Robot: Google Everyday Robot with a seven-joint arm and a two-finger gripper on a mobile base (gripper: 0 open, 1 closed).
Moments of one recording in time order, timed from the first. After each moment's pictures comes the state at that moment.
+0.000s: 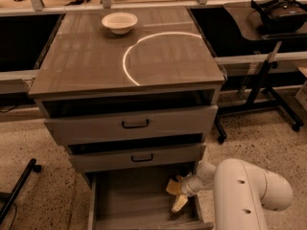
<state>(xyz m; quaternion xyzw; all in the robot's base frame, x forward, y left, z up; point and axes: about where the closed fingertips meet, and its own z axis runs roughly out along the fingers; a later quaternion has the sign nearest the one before) 0.555 -0.124 0.131 -0.58 0.76 0.23 0.18</state>
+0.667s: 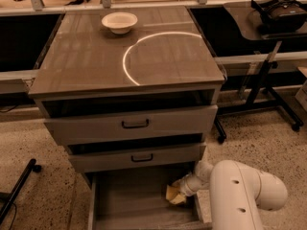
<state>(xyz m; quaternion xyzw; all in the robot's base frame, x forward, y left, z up) 0.559 -0.120 0.119 -0.58 0.76 0.24 0.18</state>
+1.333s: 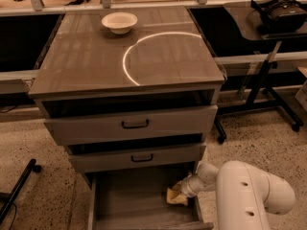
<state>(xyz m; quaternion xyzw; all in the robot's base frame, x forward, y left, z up) 0.557 -0.121 0.130 -0.58 0.75 0.24 0.19</state>
